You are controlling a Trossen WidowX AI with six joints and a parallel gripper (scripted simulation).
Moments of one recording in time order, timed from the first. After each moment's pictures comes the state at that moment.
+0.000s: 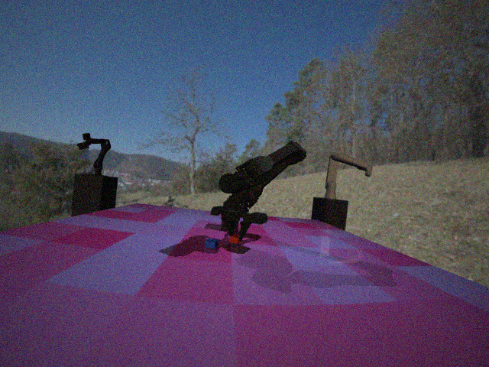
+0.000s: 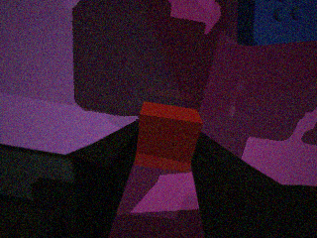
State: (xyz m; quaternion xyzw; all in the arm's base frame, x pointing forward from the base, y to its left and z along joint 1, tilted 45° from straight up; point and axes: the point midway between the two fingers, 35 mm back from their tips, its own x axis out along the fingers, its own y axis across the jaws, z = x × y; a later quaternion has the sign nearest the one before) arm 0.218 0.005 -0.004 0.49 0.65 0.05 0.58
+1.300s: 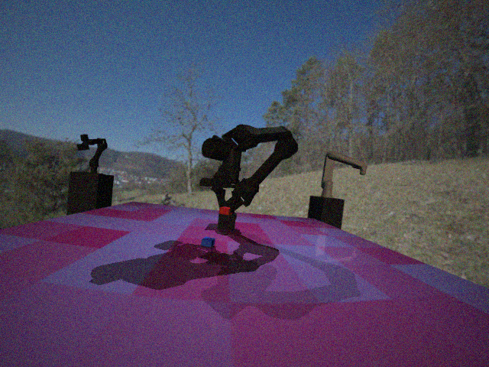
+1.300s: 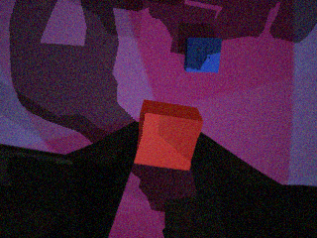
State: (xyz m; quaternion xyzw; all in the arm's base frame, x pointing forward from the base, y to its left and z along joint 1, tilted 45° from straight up) arm 0.217 -0.081 0.040 0.45 0.65 0.09 0.61
